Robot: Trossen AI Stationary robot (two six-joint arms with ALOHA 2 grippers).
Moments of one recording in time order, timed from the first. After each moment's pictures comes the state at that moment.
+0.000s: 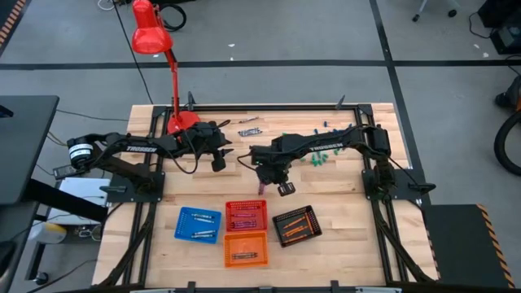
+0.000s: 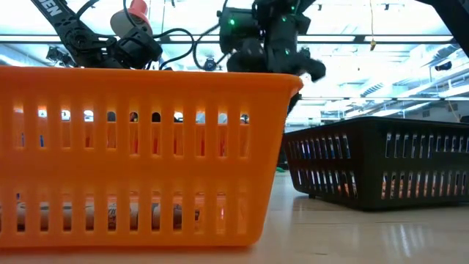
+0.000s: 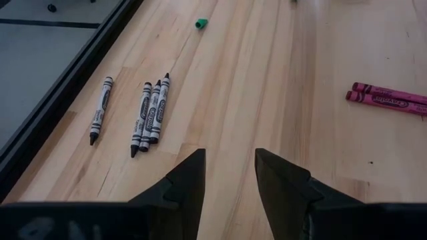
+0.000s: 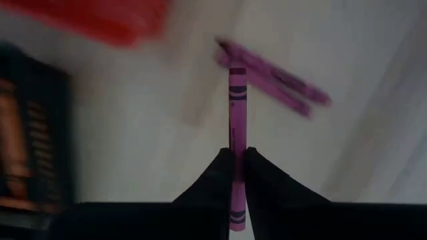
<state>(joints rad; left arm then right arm) 0.43 1.31 0.50 0.22 0.05 0.22 -0.06 2.00 1.60 -0.99 -0.16 -0.39</state>
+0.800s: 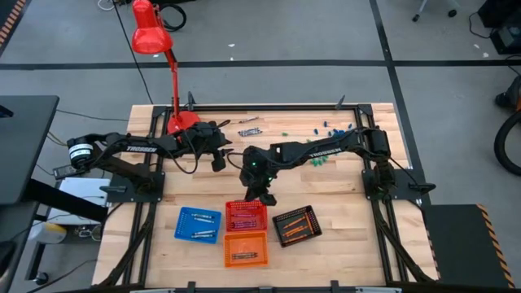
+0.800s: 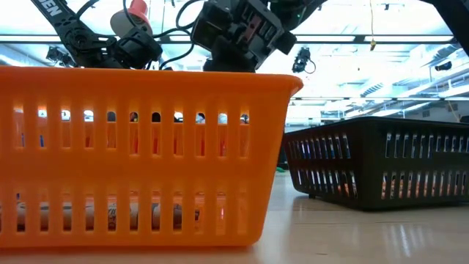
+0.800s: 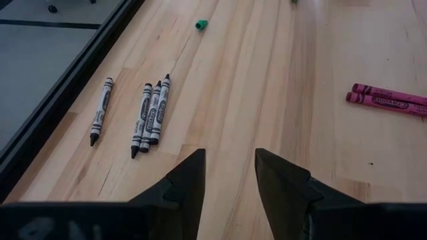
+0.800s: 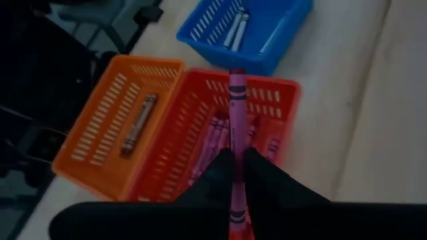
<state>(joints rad) 0.43 1.31 0.50 0.22 0.05 0.22 -0.03 2.01 1.51 -0.36 -0.58 -0.13</state>
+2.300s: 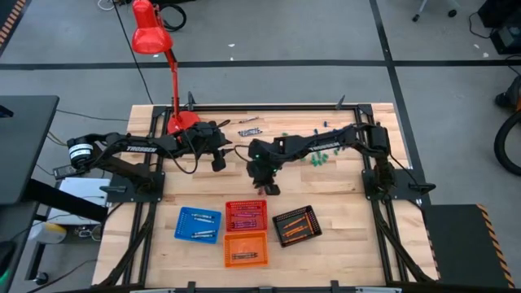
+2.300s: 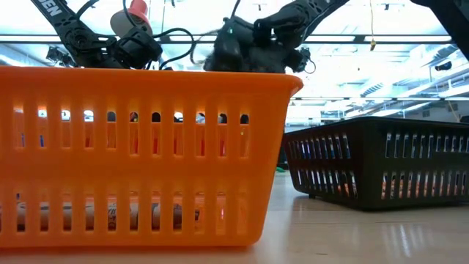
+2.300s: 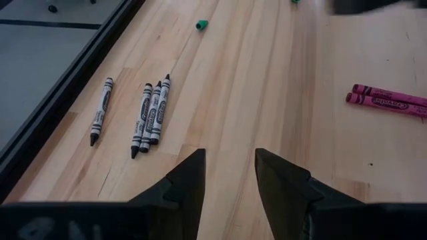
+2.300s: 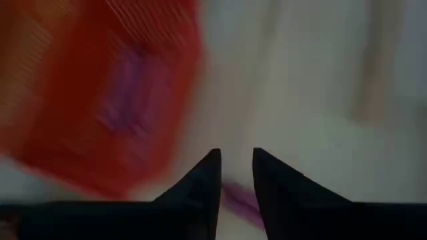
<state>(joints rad) 0.43 1.31 0.50 0.22 0.05 0.22 -0.11 2.01 1.42 -0.41 -0.45 -0.22</state>
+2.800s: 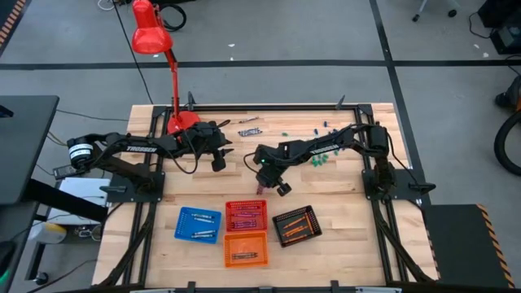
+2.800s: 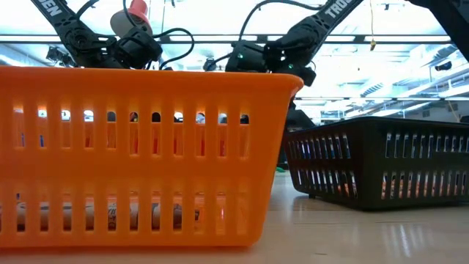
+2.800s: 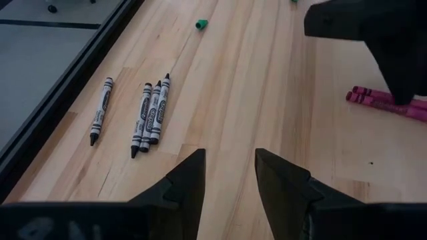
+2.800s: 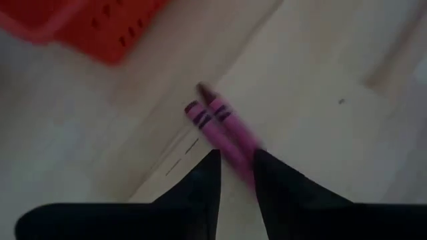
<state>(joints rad) 0.43 1.31 0.50 0.22 0.05 0.22 -0.12 2.01 1.27 -0.34 -0.30 -0.71</state>
